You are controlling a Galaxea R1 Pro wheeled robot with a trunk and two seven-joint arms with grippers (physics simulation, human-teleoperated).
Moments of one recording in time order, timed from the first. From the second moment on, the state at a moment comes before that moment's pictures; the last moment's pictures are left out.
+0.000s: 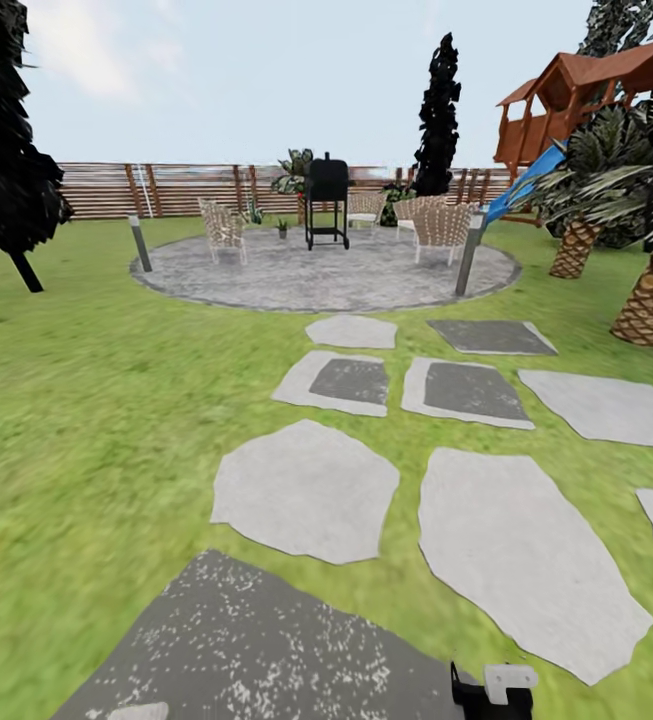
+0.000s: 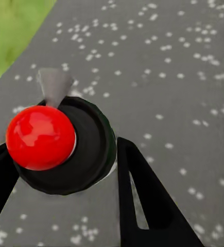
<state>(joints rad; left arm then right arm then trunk) -0.38 0.11 0.03 -0.02 0.05 -0.42 0.08 -0.41 -0.04 0.35 -0.04 -0.24 -0.63 -0.22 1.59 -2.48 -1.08</state>
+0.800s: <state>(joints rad) -0.38 0.11 0.03 -0.02 0.05 -0.42 0.08 -0.41 -0.04 0.35 -0.04 -0.23 -0.63 -0.22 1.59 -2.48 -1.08</state>
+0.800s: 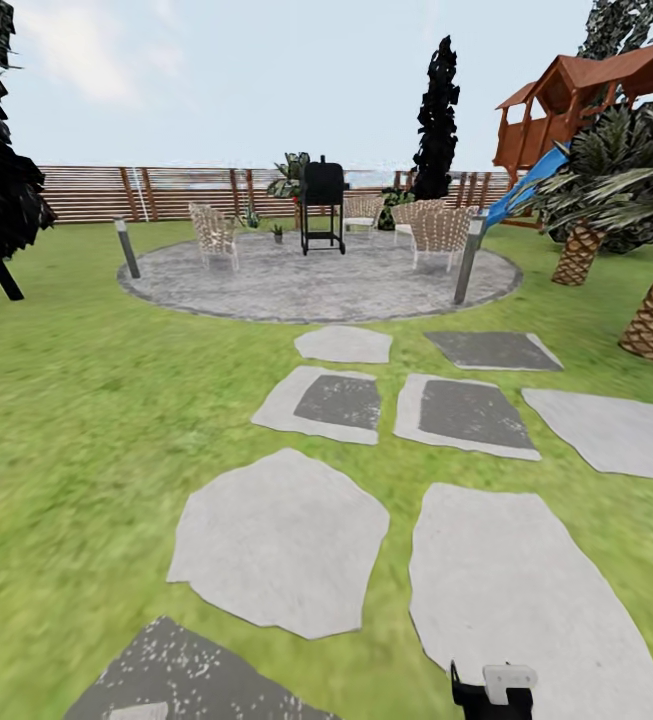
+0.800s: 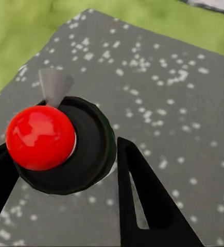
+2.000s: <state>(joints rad) -0.38 0.11 0.03 -0.02 0.05 -0.42 0.08 -0.41 -0.04 0.35 -0.04 -0.23 -0.63 -0.22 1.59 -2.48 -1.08</state>
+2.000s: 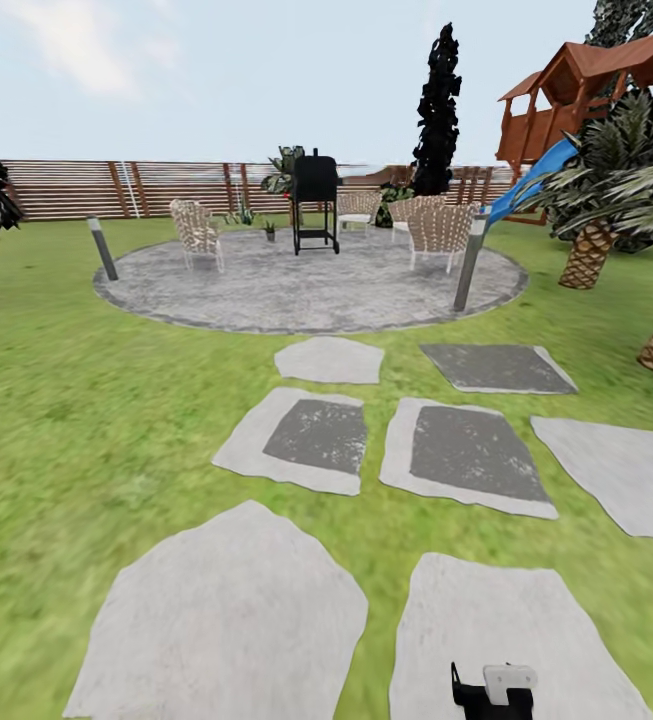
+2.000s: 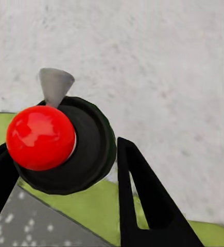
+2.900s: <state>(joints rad) -0.38 0.11 0.03 -0.02 0.05 -0.42 0.08 -0.41 -0.04 0.35 -0.04 -0.23 -0.63 -0.22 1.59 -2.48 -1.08</state>
